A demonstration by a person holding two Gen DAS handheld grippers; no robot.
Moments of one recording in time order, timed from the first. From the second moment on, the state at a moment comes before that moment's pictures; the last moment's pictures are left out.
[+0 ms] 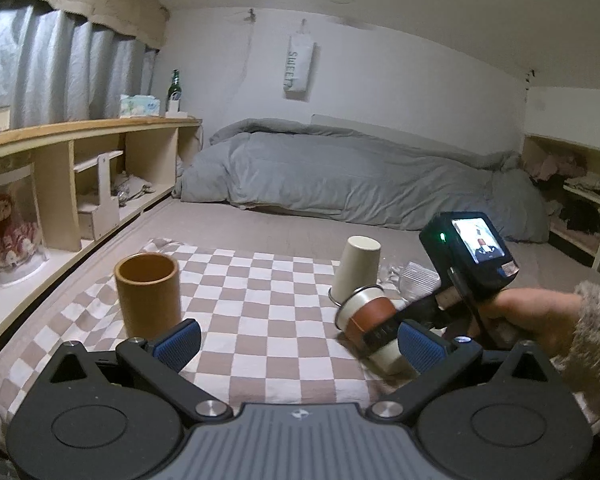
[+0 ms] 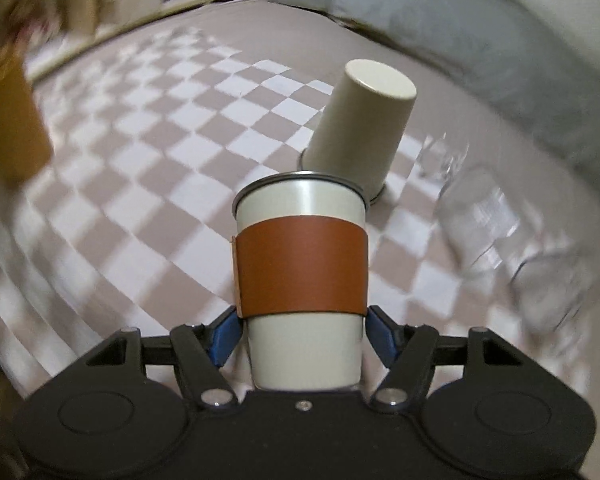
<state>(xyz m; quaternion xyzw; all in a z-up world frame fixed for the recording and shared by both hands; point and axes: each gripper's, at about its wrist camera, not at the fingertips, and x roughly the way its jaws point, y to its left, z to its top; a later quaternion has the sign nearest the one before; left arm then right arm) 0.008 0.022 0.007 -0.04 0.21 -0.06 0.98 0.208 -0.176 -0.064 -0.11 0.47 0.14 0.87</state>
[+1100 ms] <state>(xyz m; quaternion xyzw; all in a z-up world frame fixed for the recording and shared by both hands) 0.222 0.007 -0.008 -0.09 0.42 -0.08 0.90 0.196 -0.156 -0.078 0.08 0.42 0.23 0.87</state>
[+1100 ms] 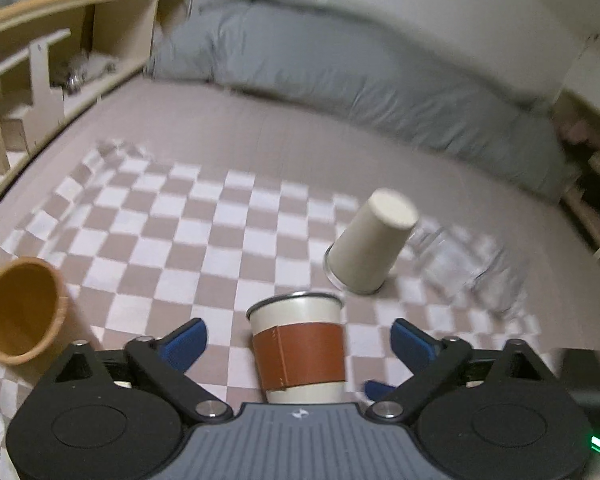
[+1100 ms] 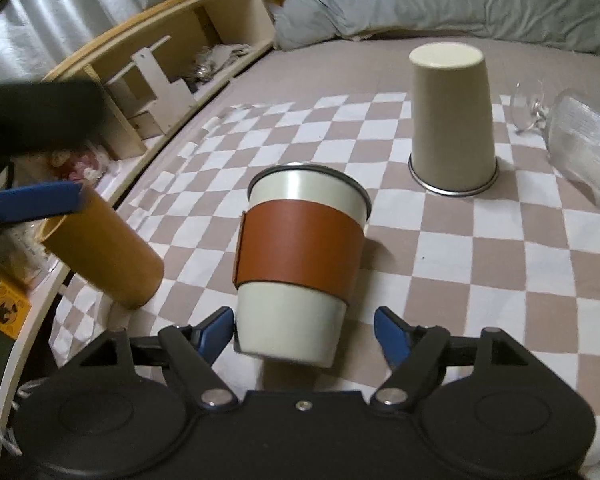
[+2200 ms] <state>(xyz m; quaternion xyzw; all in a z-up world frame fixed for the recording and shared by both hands) 0.232 0.005 -0.028 -0.03 0.37 -0.08 0.93 0.199 -0.134 -0.083 -0.01 0.35 0.29 0.89</state>
